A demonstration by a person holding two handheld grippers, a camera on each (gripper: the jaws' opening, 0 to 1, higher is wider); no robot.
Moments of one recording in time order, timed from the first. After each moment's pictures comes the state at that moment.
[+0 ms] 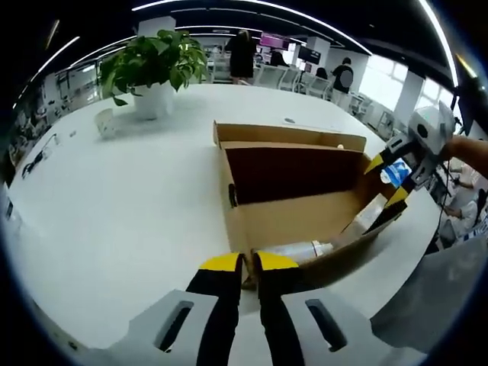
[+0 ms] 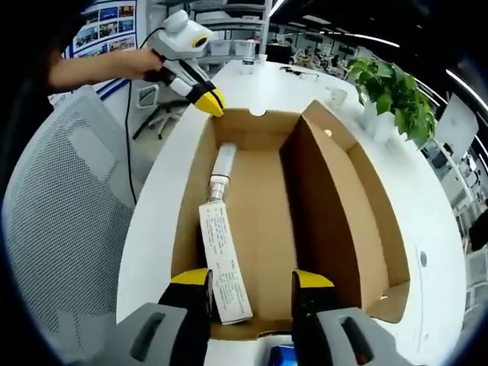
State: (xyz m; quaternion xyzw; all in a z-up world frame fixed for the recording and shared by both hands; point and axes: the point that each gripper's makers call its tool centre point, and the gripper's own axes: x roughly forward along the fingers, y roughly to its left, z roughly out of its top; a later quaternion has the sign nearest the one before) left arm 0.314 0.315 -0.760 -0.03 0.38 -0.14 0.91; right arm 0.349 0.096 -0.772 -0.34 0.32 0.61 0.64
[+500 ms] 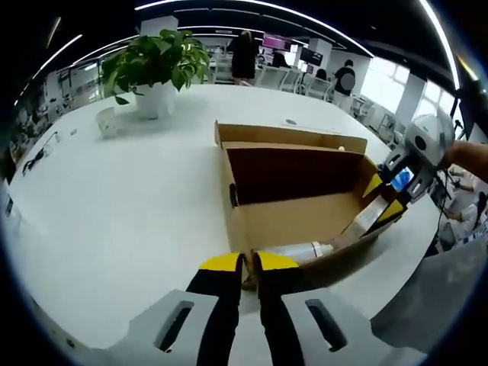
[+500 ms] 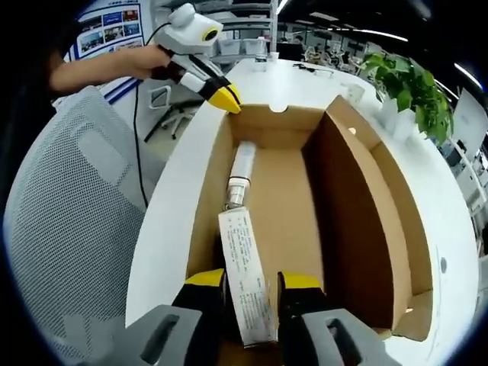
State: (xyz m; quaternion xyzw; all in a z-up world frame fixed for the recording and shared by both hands) left arm 0.315 0.315 -0.760 -0.04 0.38 -0.13 0.92; right arm 0.331 0.112 -0.794 -0.34 0.34 0.63 0.61
